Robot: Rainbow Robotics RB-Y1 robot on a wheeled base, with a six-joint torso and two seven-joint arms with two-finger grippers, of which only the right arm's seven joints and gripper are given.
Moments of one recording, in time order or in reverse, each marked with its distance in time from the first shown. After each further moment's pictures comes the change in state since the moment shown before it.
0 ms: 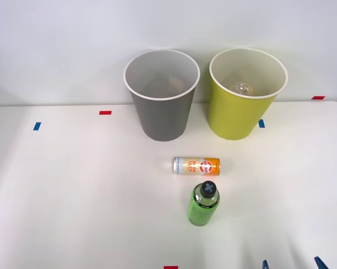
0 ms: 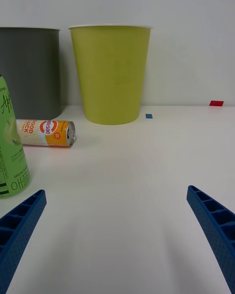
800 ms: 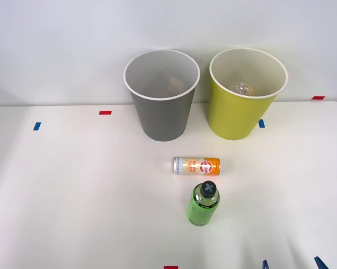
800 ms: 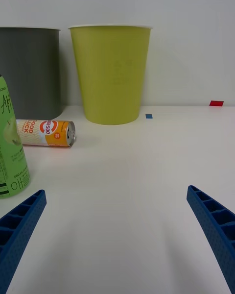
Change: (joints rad) arm 0.000 0.000 0.000 0.000 0.000 0.000 0.000
